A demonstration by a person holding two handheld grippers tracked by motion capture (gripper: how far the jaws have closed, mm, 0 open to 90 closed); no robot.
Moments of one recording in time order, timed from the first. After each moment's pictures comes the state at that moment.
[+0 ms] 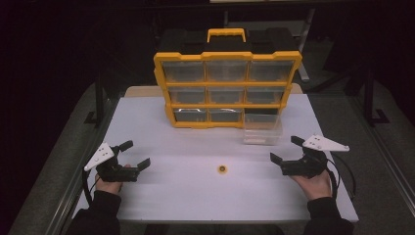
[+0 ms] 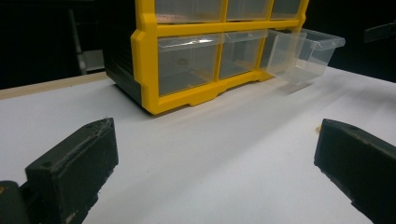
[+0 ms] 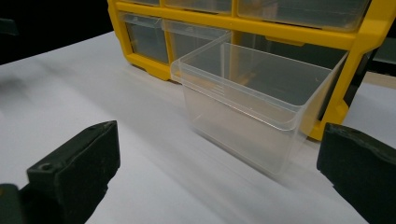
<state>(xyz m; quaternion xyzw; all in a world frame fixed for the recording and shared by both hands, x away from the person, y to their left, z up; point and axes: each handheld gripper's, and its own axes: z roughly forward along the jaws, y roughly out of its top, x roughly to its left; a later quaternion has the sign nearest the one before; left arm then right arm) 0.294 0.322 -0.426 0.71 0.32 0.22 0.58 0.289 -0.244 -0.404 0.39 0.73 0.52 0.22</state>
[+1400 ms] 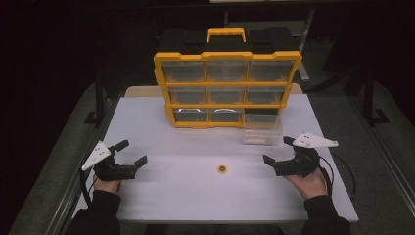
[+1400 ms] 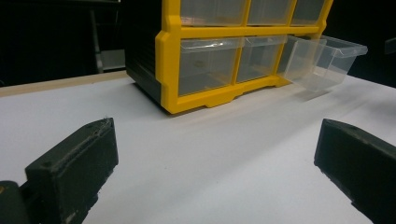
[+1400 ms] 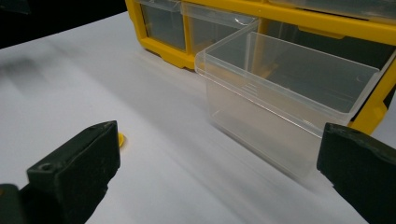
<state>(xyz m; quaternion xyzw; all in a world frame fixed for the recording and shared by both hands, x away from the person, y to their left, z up) 0.295 0.329 -0.427 0.70 0.35 0.24 0.58 0.295 -0.225 -0.398 0.38 0.76 0.49 0.19</state>
